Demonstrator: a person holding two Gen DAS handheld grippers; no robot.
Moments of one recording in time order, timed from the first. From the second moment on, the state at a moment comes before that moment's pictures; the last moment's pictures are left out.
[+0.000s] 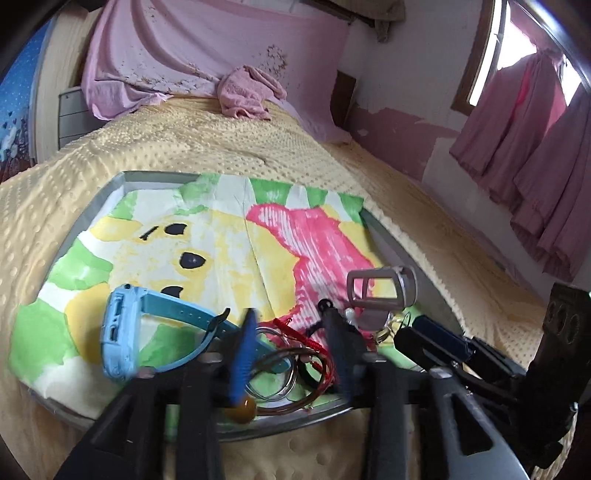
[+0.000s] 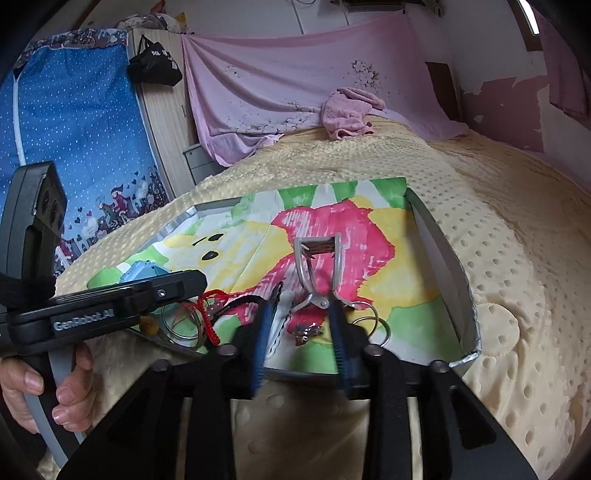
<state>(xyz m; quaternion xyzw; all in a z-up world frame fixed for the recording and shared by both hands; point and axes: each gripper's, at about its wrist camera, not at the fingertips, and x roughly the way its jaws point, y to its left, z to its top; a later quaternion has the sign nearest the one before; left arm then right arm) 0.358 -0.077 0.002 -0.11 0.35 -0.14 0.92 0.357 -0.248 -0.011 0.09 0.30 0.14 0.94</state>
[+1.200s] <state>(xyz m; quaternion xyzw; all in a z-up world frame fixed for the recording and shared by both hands) 0.139 -0.004 0.053 -0.08 0.17 -0.02 0.98 0.149 -0.243 0.069 0.09 0.17 0.09 0.98</state>
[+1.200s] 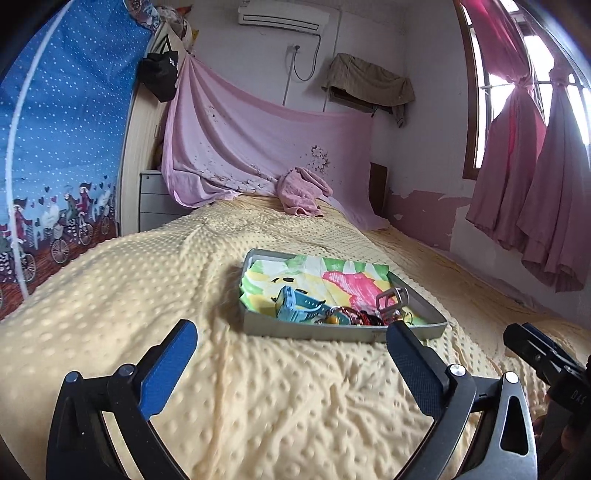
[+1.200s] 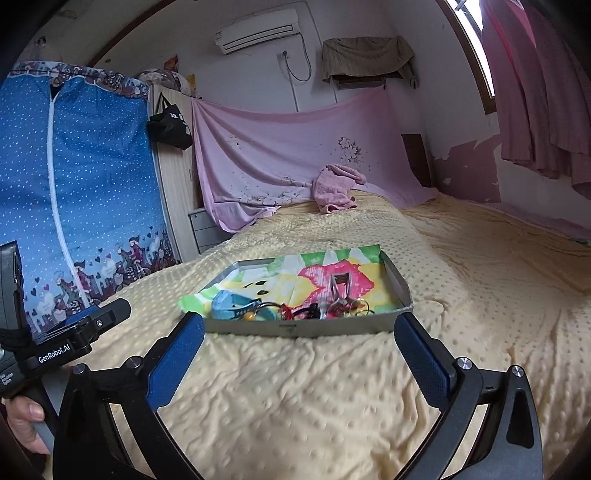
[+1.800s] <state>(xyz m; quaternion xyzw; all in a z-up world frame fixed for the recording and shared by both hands) 0.041 -0.005 0.047 -0.07 0.17 -0.02 0.98 0.052 -0.232 0.066 0.07 0.17 0.10 0.98</state>
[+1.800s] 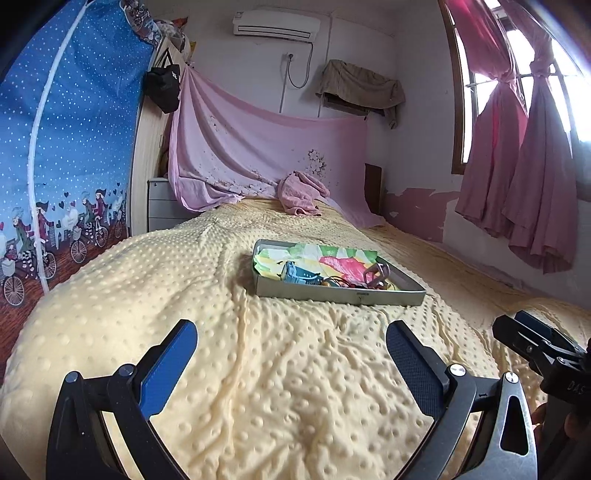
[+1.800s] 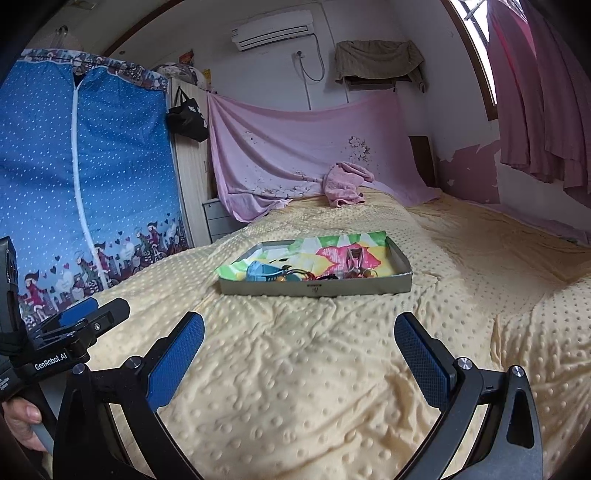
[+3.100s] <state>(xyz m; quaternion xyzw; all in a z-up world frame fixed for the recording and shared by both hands) 0.013 -0.001 0.025 -0.06 0.17 0.00 0.98 0.031 -0.233 0.048 0.05 0.18 0.08 0.98</state>
